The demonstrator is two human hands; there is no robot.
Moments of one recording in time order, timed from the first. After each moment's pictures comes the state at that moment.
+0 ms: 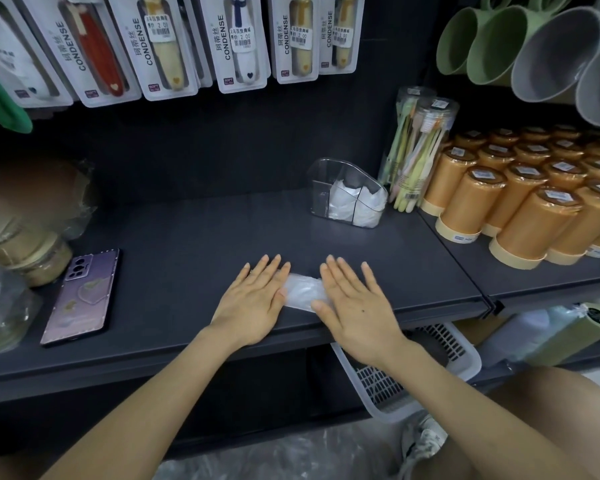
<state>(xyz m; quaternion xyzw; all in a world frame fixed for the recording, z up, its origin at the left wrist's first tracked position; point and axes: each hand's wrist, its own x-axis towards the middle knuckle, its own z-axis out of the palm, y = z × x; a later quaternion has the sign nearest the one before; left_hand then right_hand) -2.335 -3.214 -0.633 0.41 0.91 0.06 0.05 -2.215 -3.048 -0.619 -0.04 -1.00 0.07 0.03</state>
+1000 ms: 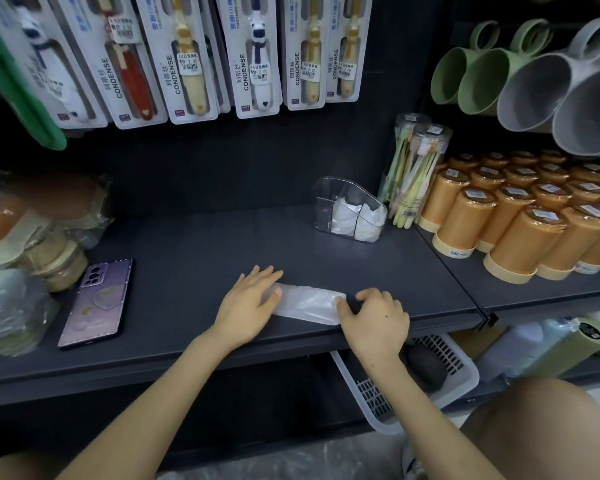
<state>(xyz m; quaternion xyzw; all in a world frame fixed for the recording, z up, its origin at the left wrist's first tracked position) -2.336 -3.229 -0.617 0.34 0.89 0.29 0.07 -2.218 -3.064 -0.618 -0.38 -0.88 0.18 0.22</state>
